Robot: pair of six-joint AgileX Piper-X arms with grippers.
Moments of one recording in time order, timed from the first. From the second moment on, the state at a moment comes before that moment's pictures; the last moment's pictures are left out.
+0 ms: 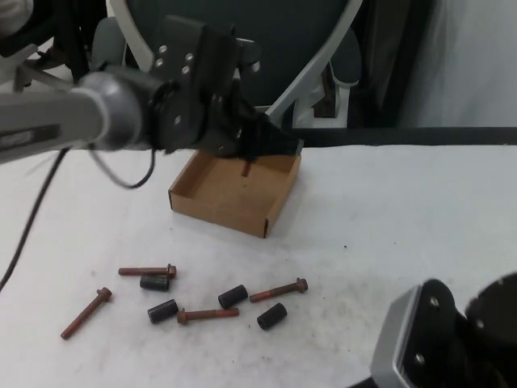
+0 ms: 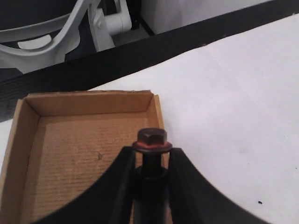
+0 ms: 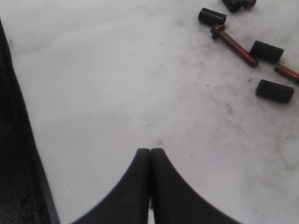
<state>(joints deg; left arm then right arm) -29.0 104.4 -74.2 11.3 3.2 -2.2 52.0 55.2 -24.9 16.5 -11.3 -3.3</state>
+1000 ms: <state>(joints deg) -21.4 126.4 -92.9 22.5 1.3 9.0 44.0 95.9 -55.4 33.4 -4.5 -19.2</state>
